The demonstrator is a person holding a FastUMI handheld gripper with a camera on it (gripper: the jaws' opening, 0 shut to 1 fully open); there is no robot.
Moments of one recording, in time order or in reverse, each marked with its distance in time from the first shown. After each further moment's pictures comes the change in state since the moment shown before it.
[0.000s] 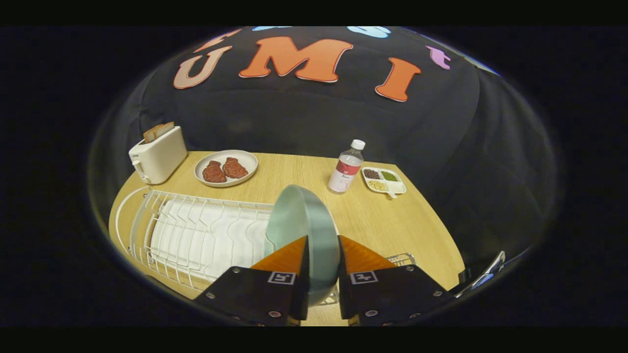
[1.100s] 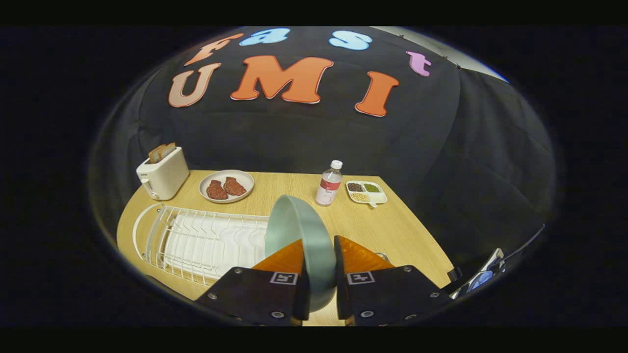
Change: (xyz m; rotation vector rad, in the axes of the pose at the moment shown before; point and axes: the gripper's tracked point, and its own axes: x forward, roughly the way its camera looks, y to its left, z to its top) arm -0.071 -0.035 0.013 0.103 -0.089 -0.008
